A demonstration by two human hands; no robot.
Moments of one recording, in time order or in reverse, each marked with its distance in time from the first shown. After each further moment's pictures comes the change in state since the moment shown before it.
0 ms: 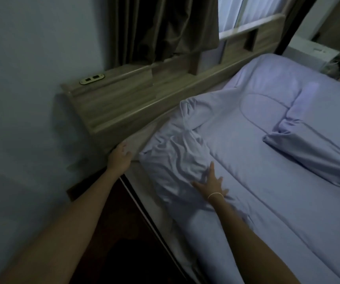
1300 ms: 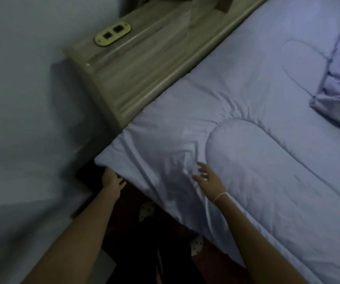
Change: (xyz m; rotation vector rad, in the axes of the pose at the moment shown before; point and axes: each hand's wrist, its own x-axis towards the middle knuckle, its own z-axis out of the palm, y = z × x) left_hand 0.160 -0.223 -0.092 -0.639 -0.174 -0.810; right_hand -0.014 -0.179 0.191 0.365 -0.066 0.123
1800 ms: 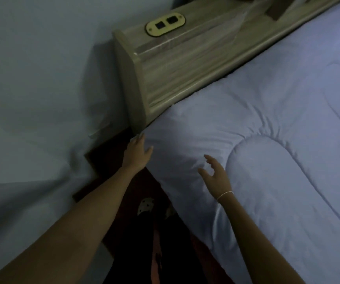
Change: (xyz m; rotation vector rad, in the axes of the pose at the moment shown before) left_hand 0.040 0.034 0.006 1.009 -0.068 0.696; right_hand 0.025 -0.055 0.037 -0.205 -0.020 -0.182
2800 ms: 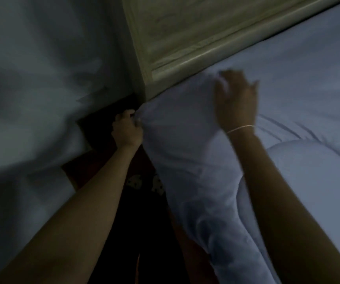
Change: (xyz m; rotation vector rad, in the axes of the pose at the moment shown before) left_hand 0.092 -0.048 0.069 -0.122 0.309 -0.435; right_hand 0.212 -0.046 0.043 -0.643 0.343 -0.588
